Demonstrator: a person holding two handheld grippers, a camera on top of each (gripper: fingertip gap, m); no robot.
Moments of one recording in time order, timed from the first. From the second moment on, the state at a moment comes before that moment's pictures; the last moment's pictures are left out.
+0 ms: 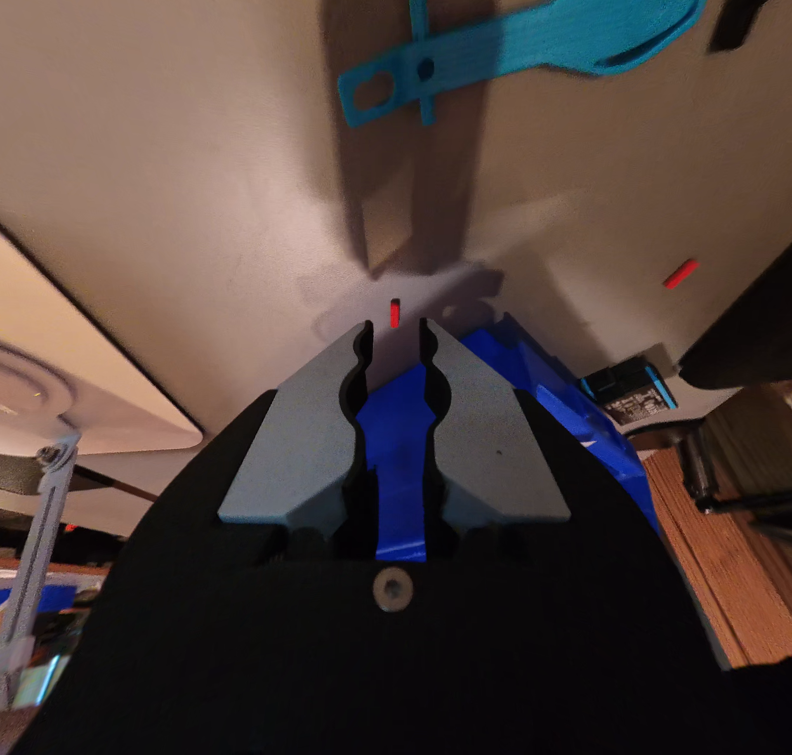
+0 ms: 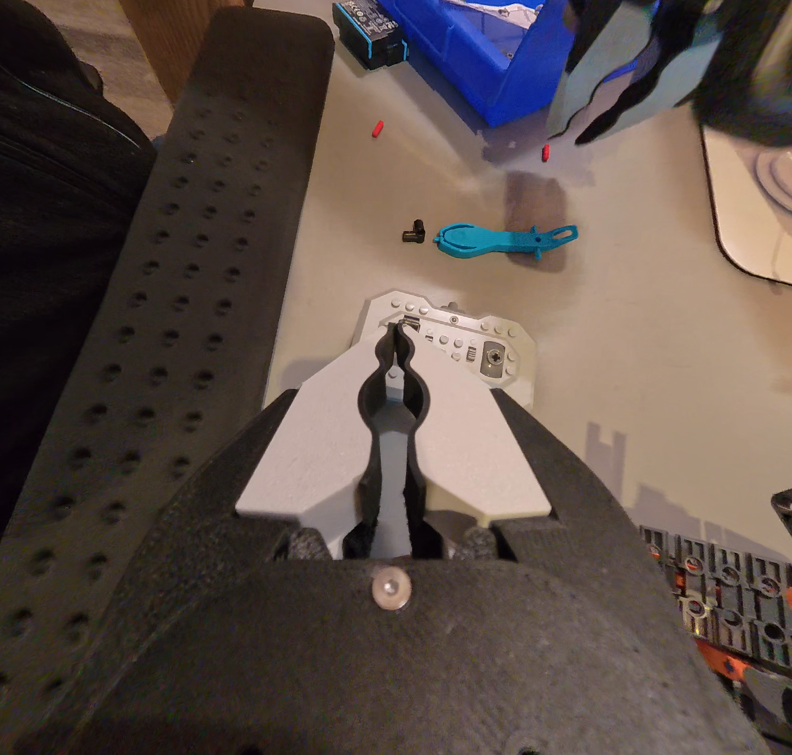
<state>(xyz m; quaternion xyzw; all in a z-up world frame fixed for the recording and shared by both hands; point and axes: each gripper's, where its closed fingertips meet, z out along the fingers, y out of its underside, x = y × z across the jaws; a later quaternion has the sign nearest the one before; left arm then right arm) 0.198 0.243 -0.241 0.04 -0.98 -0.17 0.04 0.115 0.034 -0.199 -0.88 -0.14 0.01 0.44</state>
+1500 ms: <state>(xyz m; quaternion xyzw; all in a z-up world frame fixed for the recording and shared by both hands) 0.147 0.037 -0.080 0.36 -0.44 0.81 0.16 0.145 0.047 -0.083 -0.69 -0.10 -0.33 0.64</state>
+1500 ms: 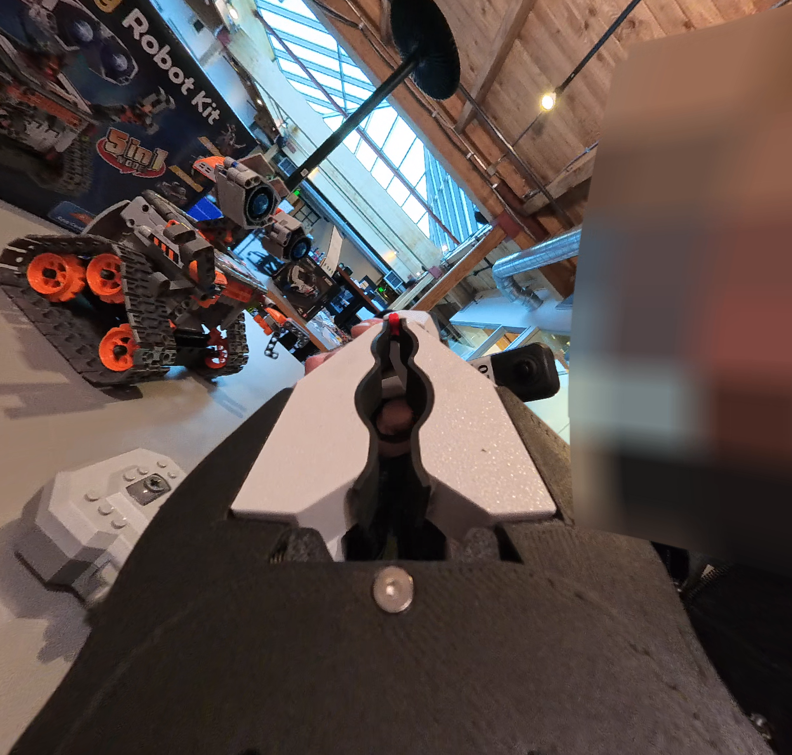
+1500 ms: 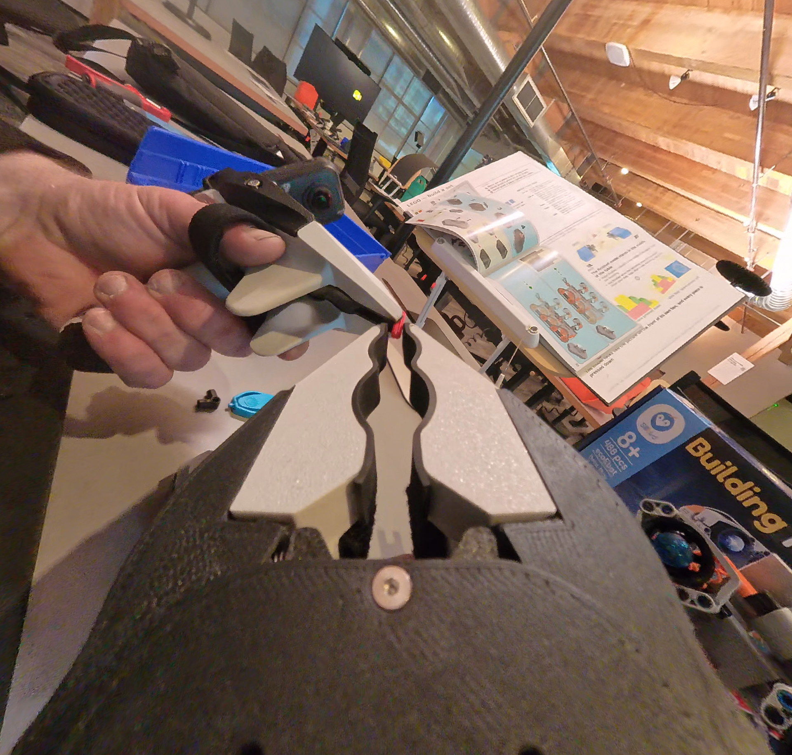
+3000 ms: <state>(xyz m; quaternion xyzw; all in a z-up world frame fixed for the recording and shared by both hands) 0.124 0.001 -0.220 0.22 -0.85 0.40 -0.26 0.166 0.022 -0.215 -0.96 -0.23 -0.01 0.15</state>
